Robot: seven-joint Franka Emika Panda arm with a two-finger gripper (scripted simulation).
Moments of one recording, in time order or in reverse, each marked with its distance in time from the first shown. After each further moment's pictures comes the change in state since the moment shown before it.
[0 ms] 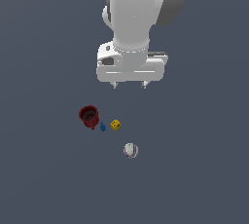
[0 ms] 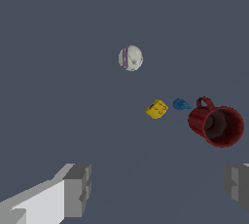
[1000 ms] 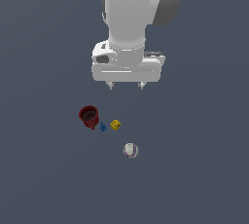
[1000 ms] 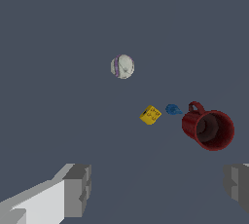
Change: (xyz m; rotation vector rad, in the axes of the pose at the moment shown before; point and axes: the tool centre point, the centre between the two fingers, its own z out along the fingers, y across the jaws) arm 0.009 0.013 -0.006 -0.014 0.036 0.037
